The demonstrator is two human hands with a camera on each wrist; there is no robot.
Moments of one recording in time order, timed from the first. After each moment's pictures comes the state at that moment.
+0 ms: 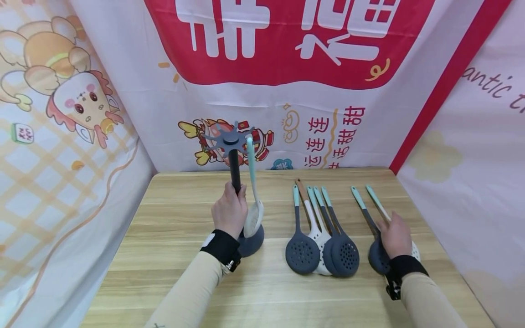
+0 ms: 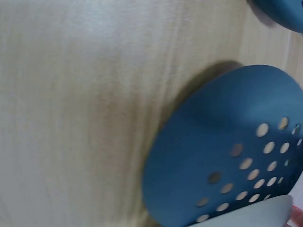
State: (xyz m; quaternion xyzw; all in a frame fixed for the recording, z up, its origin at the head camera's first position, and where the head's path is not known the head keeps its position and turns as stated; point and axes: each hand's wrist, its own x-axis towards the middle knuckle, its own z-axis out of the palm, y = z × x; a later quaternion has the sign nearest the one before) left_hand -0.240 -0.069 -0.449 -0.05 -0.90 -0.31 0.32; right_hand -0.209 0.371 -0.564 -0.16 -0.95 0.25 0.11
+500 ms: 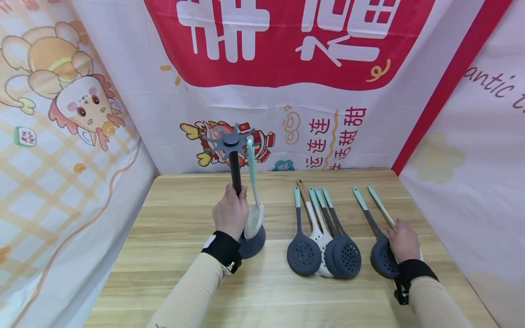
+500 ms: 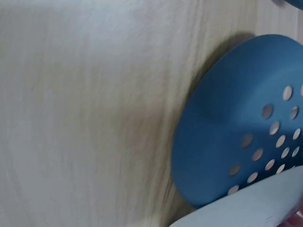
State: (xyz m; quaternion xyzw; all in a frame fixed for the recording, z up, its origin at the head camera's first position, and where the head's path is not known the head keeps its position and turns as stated) left_hand -0.239 -0.069 -0.449 -0.05 -0.90 -0.31 0.31; right_hand -0.204 0.391 -0.574 -0.12 -0.97 0.21 0.11
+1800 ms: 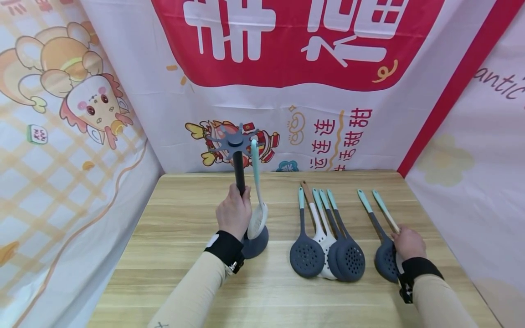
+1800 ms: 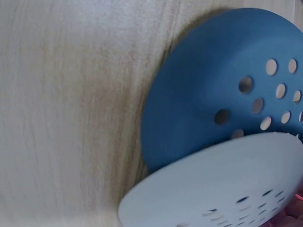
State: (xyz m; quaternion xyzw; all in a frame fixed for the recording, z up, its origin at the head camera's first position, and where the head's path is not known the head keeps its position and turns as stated) left_hand -0.238 -0.070 -0.449 -0.05 -0.90 -0.30 0.32; right_hand -0.210 0.396 -0.559 -0.14 -0.97 0.18 -0.01
